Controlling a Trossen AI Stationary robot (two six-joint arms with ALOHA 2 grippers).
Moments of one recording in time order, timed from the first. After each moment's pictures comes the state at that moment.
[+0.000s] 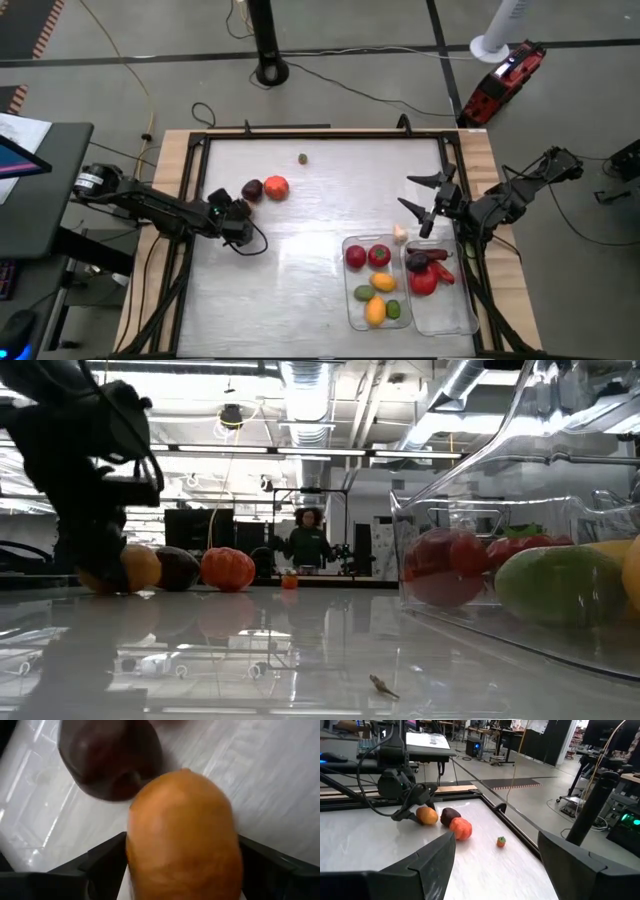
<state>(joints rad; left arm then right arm) -0.17 1.22 0.44 -0.62 -0.58 -0.62 0.55 0.71 0.76 -0.32 1.02 0.11</state>
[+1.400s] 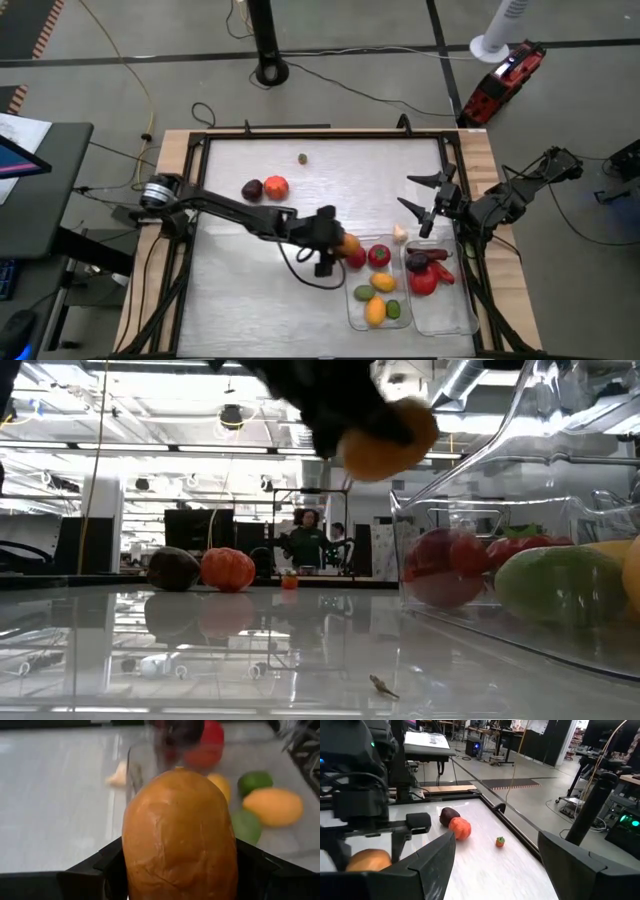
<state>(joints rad) -0.17 1.82 1.30 -0.11 -0.10 -0.07 0.55 0.71 0.76 -0.32 1.02 0.10</state>
